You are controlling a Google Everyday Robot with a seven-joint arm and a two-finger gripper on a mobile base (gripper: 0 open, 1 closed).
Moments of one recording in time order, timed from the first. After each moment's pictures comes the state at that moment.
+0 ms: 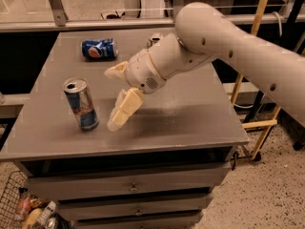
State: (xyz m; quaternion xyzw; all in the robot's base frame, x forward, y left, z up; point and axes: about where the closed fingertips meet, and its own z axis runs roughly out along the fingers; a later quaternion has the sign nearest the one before) arm 0.508 0.102 0.881 -0.68 0.56 0.34 0.33
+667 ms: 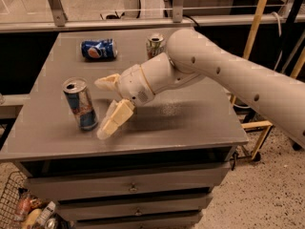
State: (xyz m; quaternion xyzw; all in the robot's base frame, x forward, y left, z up) arm 0.502 0.133 0.856 -0.66 0.53 0.40 0.35
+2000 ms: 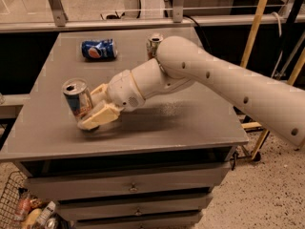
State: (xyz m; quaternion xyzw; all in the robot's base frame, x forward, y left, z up) arm 0.488 0.159 0.852 -0.67 0.51 0.42 0.35
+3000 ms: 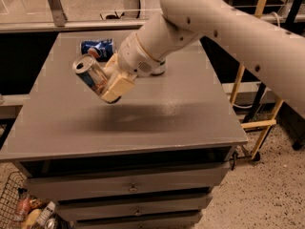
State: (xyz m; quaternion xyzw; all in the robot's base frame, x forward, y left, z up) arm 0.533 0.111 0.900 -0.74 0.55 0.25 0.31
